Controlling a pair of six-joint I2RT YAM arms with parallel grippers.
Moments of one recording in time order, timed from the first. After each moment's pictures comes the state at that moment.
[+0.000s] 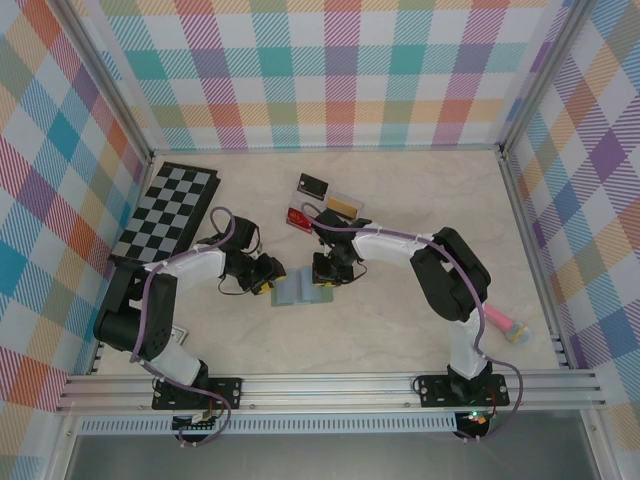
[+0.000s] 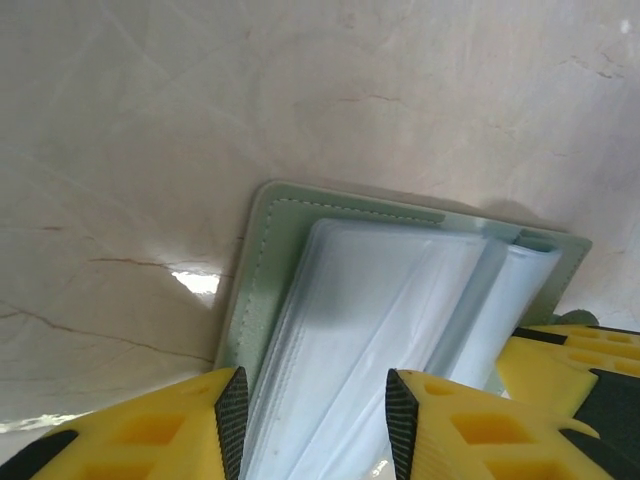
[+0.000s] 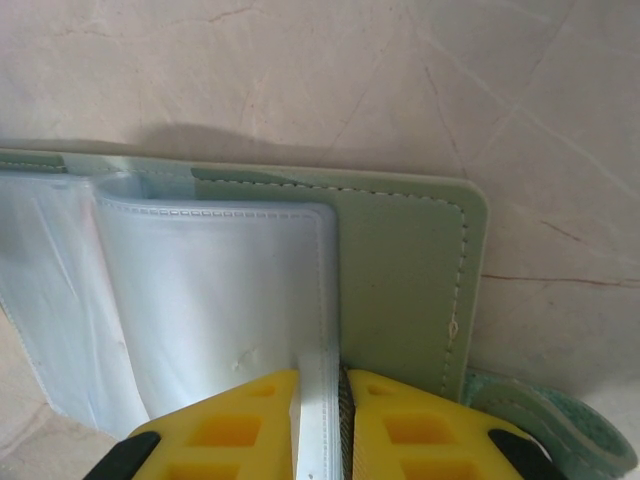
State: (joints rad) left arm -0.32 1.58 0.82 -0.46 0.43 -0.80; right arm 0.77 2.00 1.35 -0.65 -0.29 0.76
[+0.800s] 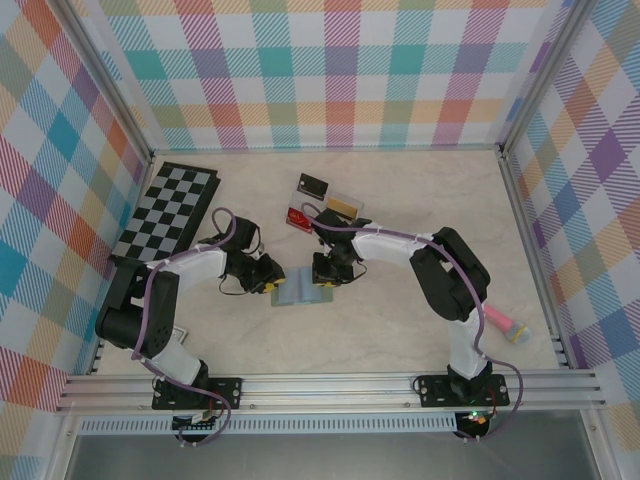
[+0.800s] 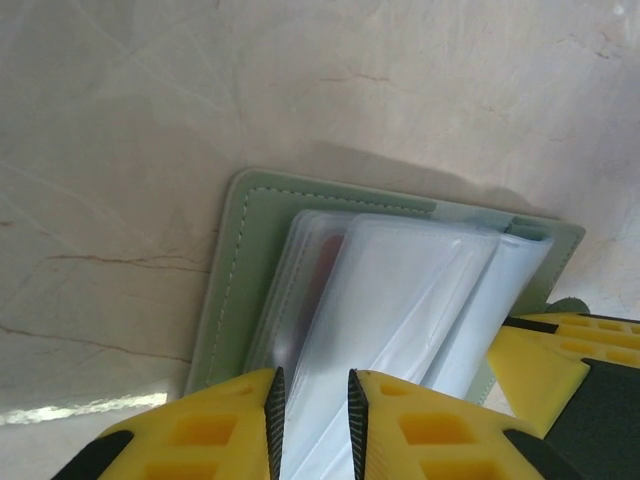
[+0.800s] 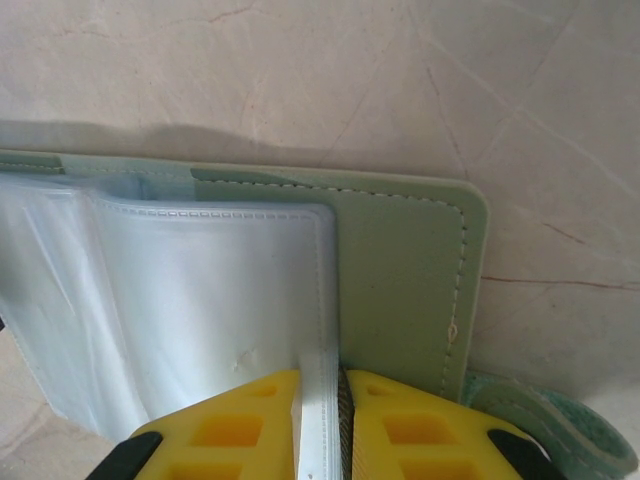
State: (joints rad) left arm -0.32 1.60 0.82 -0.45 0.47 -0.80; right arm 0.77 2.00 1.35 -0.65 -0.29 0.76
